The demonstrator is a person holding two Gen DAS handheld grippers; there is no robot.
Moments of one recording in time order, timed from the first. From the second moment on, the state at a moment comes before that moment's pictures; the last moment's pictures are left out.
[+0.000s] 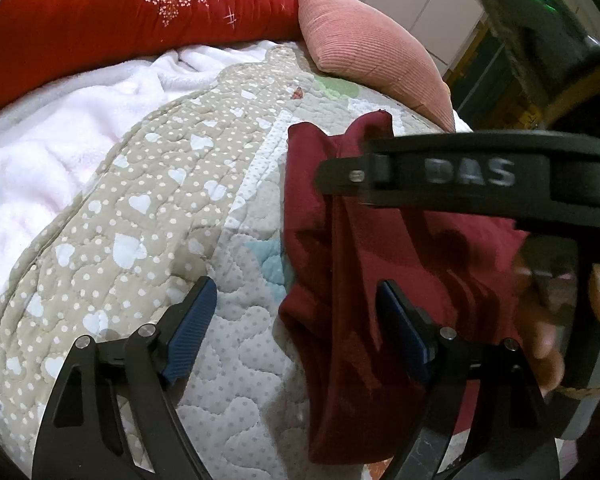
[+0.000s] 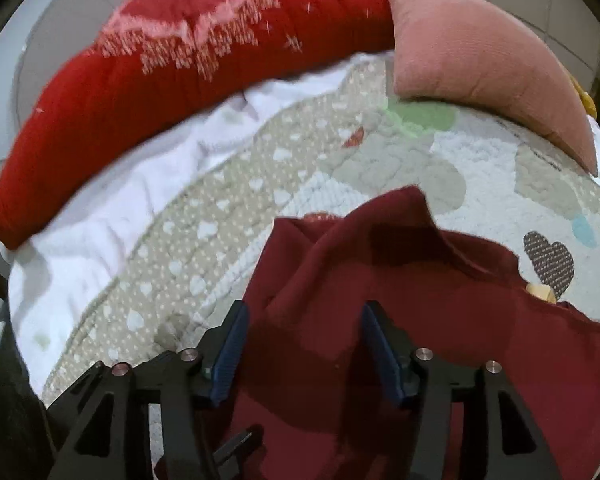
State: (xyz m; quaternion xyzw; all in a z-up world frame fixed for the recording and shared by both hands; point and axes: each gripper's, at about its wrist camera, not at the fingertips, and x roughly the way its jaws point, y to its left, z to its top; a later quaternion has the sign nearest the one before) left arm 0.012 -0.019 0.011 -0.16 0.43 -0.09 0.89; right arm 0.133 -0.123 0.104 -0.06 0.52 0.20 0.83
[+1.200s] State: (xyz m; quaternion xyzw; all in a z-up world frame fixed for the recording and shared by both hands) left arm 0.015 -0.022 0.008 -0.16 0.42 -0.11 0.89; right arm 0.073 -0.340 0.087 0.05 0.43 0.06 0.90
